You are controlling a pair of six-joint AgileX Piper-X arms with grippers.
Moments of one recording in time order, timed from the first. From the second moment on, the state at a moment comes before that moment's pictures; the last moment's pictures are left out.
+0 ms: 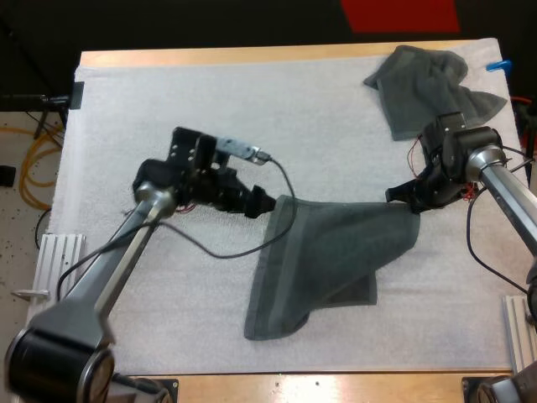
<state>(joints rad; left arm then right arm) -0.29 1.55 -1.08 0.75 0.49 -1.70 0.19 1.78 -1.21 1.02 -0.10 -1.79</state>
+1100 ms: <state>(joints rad) -0.36 1.90 -1.22 0.68 0.60 -1.80 0.19 1.78 -1.21 1.02 -0.10 -1.80</state>
